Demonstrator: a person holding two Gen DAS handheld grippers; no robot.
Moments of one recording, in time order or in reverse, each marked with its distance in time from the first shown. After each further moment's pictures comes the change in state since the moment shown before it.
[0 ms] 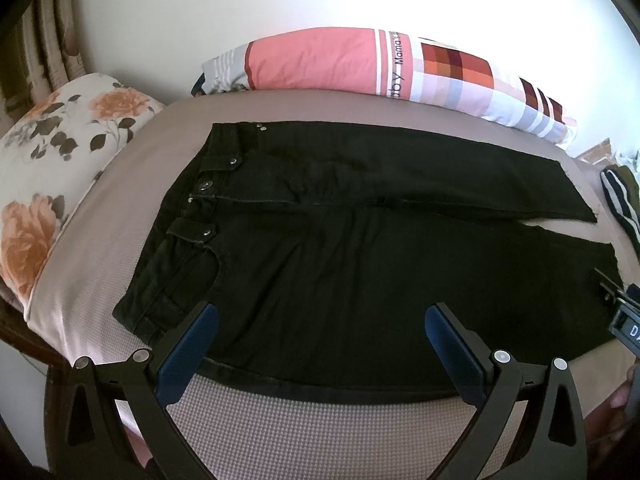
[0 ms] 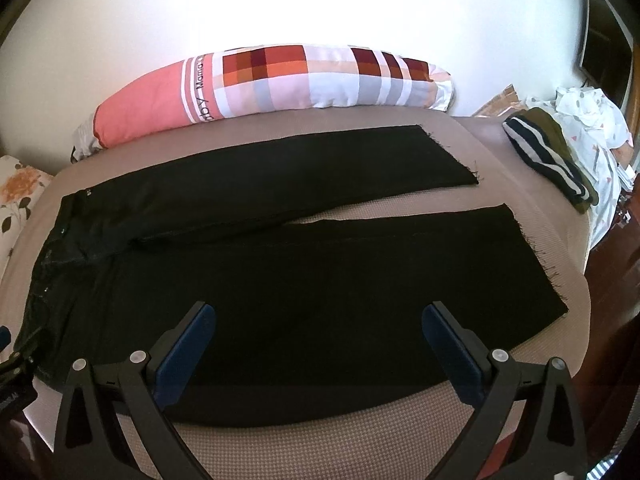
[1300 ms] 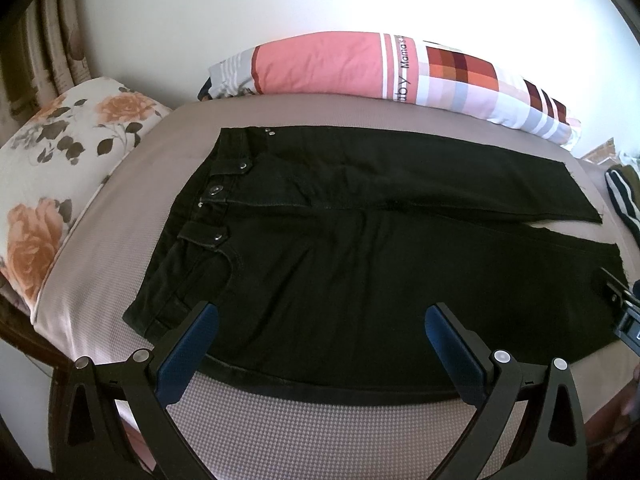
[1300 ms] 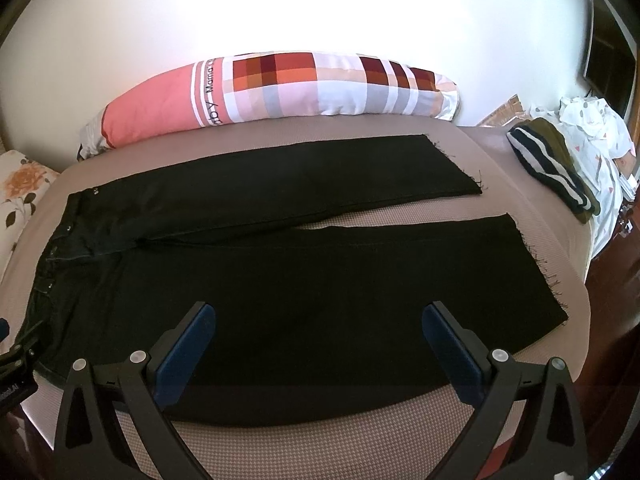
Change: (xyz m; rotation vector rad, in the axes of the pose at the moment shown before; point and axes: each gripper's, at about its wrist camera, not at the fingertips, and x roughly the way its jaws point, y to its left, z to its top) left arm -0.003 0.008 0.001 0.000 -0.011 0.021; right arm -0.006 0.012 0.003 -0.020 -0.016 0.010
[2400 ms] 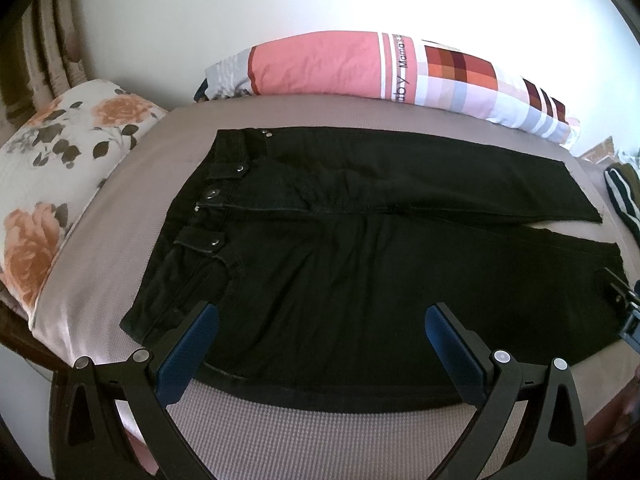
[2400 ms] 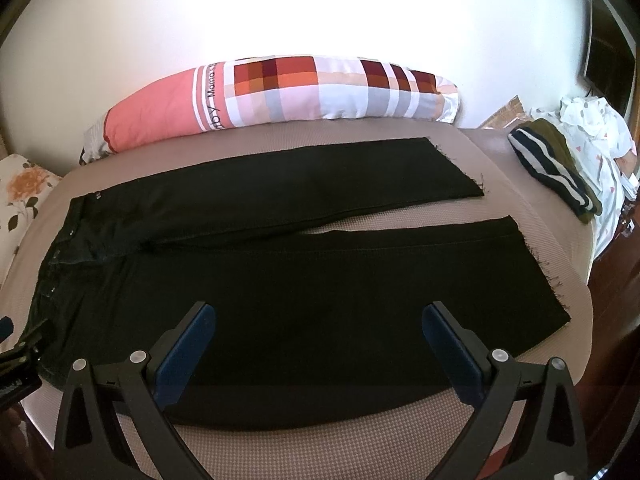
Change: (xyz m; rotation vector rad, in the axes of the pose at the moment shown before) left arm -0.001 0.003 0.006 0.006 0.002 -0.009; right arm -0.002 0.003 0.003 0.006 -0.004 0.009
